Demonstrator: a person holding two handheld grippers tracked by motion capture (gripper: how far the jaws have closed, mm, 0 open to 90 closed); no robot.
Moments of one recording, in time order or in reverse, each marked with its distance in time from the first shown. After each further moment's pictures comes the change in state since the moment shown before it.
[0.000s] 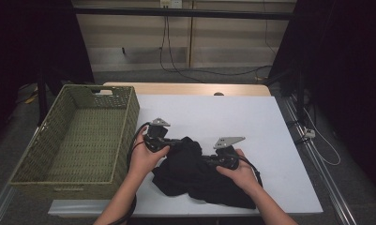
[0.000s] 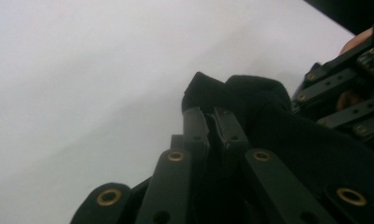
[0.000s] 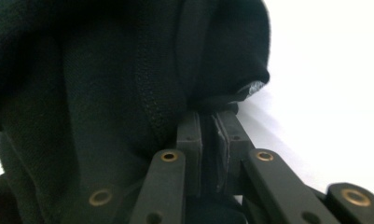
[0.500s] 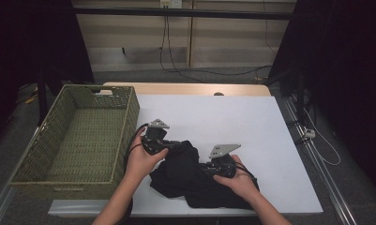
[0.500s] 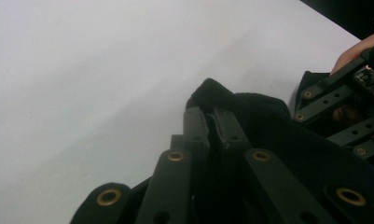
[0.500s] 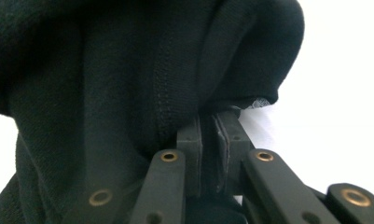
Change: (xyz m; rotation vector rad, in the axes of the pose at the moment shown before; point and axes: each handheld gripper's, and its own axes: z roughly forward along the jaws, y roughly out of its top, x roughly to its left) left arm -0.012 -0.001 -0.015 0.007 -0.002 0.049; right arm 0.026 -0.005 0.001 0.013 0.041 -0.087
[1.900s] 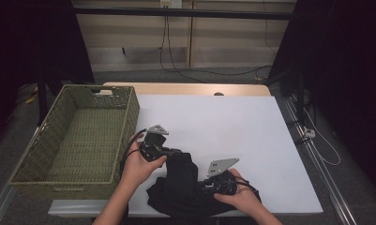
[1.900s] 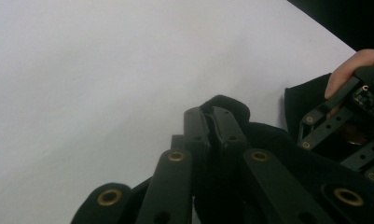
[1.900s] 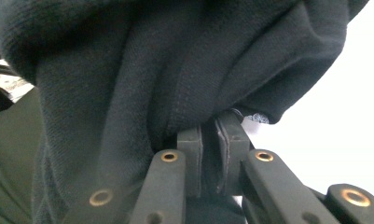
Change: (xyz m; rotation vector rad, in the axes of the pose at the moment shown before) left arm -0.014 -0.009 -0.012 0.031 -0.081 0.000; right arm 0.043 -0.012 -0.011 0.046 0.133 -0.061
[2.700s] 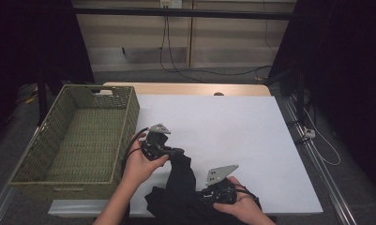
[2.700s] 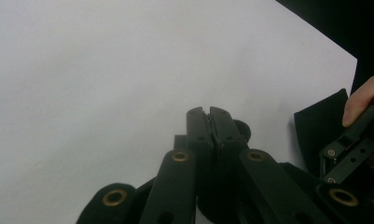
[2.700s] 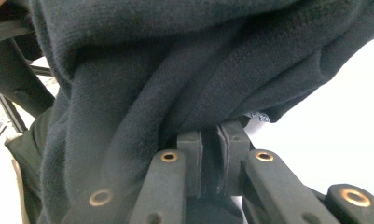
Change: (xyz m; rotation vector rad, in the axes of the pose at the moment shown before) left arm -0.002 0.006 0.001 -0.001 -0.017 0.022; right arm 0.026 0.000 -0.003 0.005 0.071 0.048
